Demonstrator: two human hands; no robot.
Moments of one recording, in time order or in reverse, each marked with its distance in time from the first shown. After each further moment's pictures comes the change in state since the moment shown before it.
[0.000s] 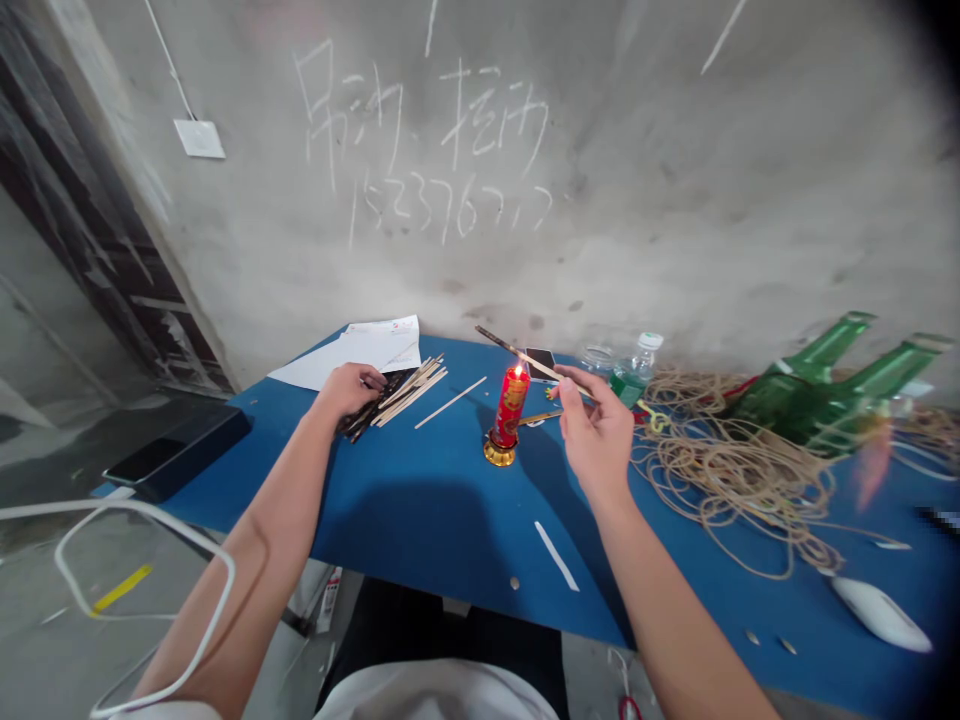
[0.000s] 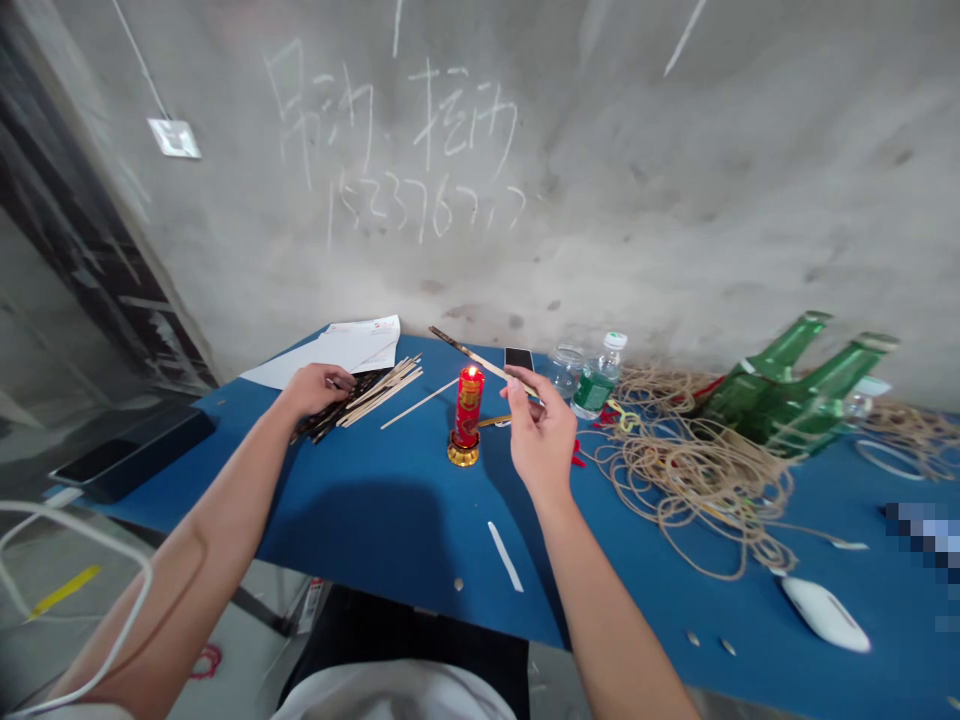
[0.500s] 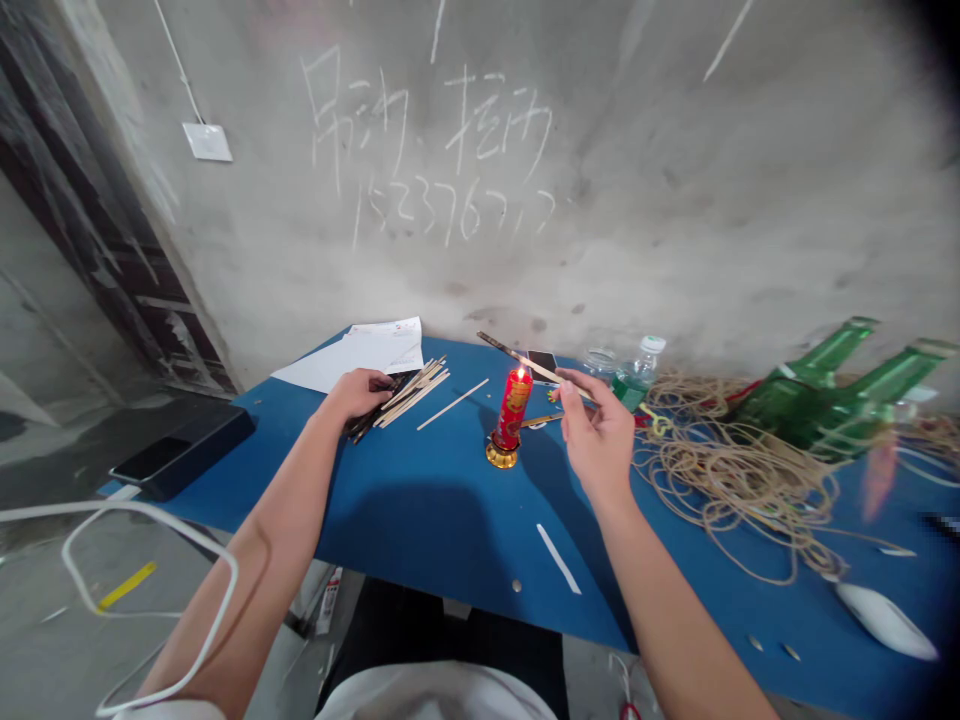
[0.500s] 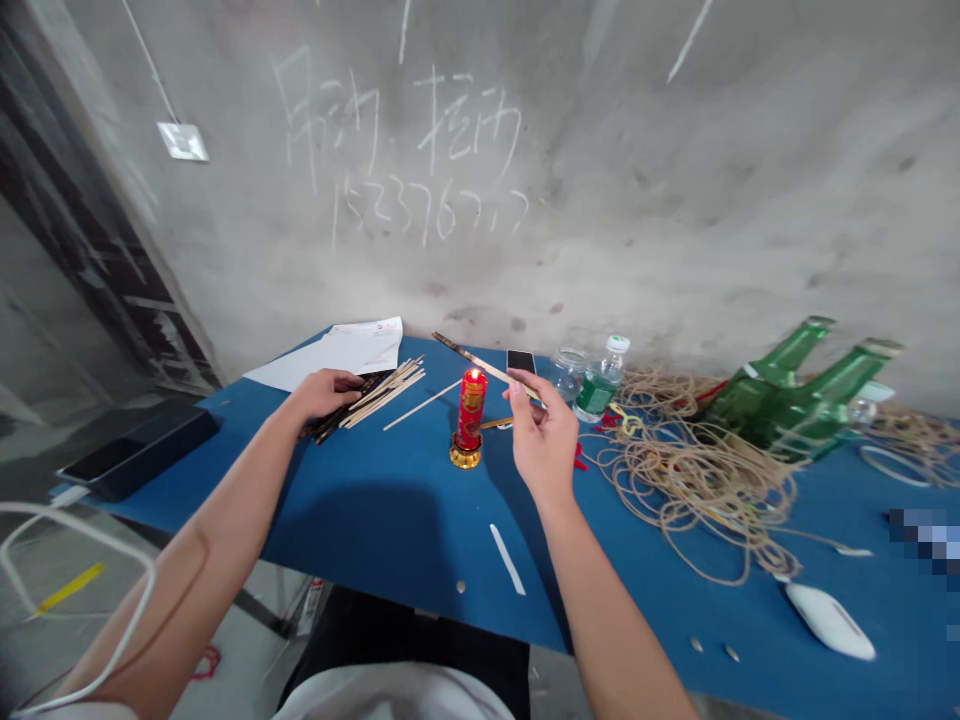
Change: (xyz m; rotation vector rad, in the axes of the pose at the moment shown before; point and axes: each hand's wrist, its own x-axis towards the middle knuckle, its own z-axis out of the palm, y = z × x) left_hand 0.002 -0.002 0.012 0.018 -0.058 -0.012; right_hand 0.001 0.000 0.000 0.042 -0.001 0.061
